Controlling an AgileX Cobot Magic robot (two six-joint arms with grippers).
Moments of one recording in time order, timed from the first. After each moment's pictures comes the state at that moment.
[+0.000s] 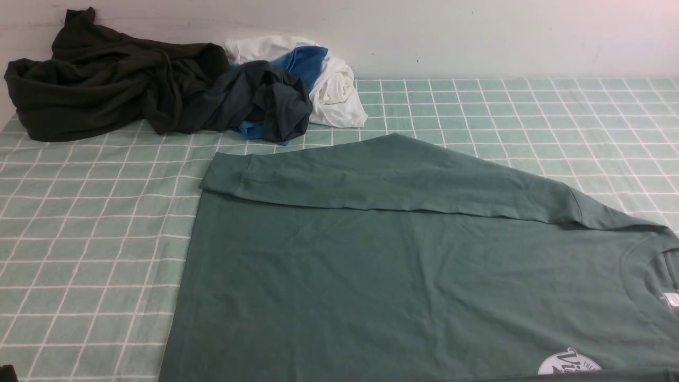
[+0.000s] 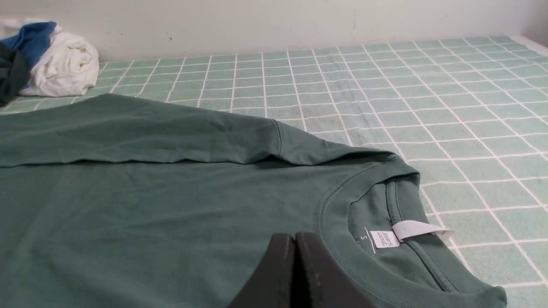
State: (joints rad) right arm -0.06 -0.01 0.02 -0.03 0.36 0.14; left arm 0.04 -0.01 0.02 0.01 0.34 -0.01
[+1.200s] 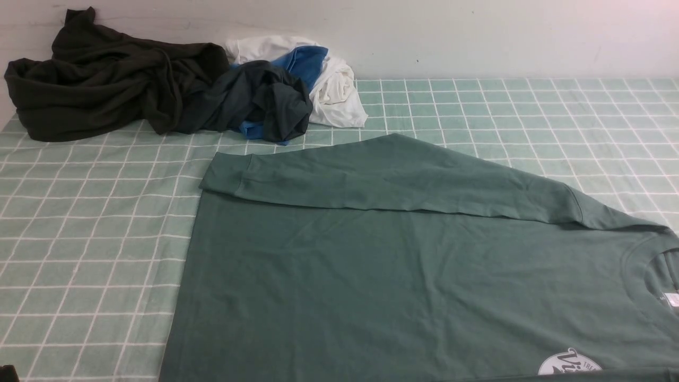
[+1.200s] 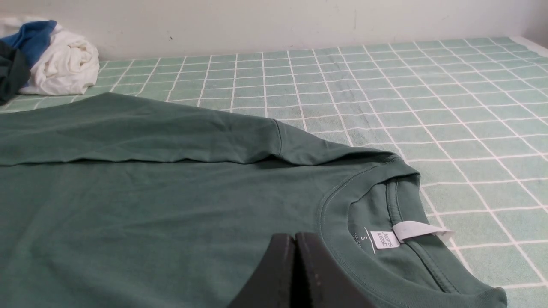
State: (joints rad) right arm -0.06 -0.01 0.02 -0.03 0.36 0.14; left arm 0.04 -0.01 0.02 -0.04 0.34 -0.01
